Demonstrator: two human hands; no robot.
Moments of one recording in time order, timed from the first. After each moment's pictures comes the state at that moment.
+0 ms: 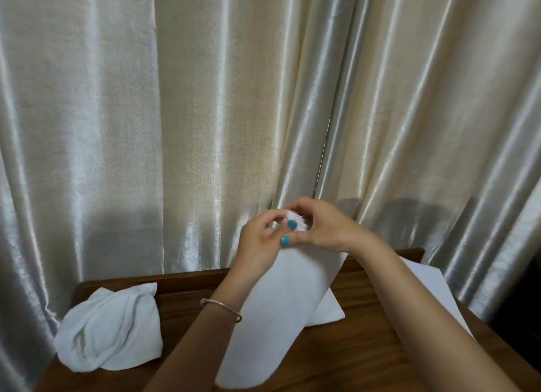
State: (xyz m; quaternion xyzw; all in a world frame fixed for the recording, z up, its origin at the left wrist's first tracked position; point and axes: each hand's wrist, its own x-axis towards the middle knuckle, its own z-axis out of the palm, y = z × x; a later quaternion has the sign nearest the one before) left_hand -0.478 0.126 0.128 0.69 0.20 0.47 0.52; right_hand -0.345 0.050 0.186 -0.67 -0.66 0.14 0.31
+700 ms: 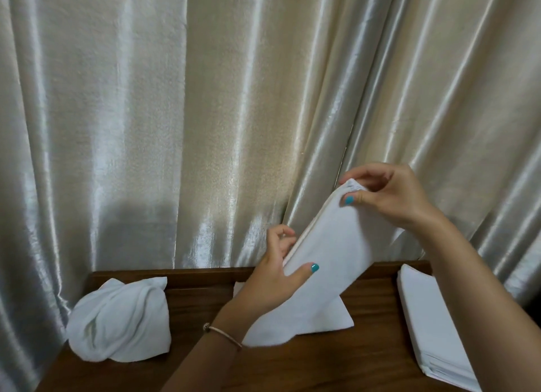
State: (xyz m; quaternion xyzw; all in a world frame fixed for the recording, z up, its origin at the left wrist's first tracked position) left_hand -0.509 0.120 0.088 0.75 0.12 0.39 0.52; right_hand -0.333 0.026 0.243 -0.61 -0.63 0.04 0.48
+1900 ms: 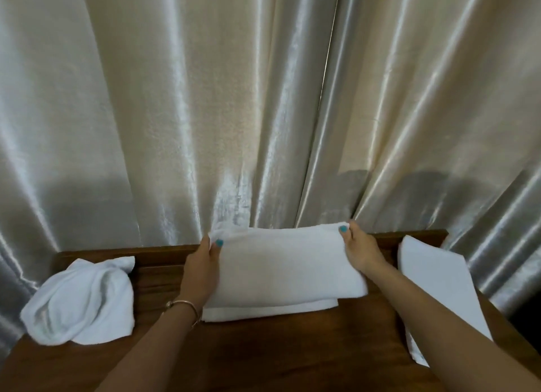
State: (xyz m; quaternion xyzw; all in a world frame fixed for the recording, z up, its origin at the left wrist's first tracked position) left_hand -0.453 0.213 -0.046 0.70 0.54 0.36 0.31; right_hand -0.145 0.089 -0.012 -0.83 -0.41 0.14 0.35
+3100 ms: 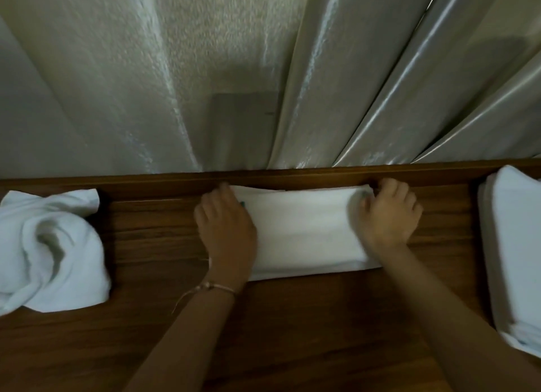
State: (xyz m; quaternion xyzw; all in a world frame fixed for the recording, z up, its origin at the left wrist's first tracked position) left_hand -0.401 0.261 -0.173 0.77 0.62 0.18 -0.02; right_hand -0.167 0.173 -0.171 -0.91 -0.37 -0.15 0.16
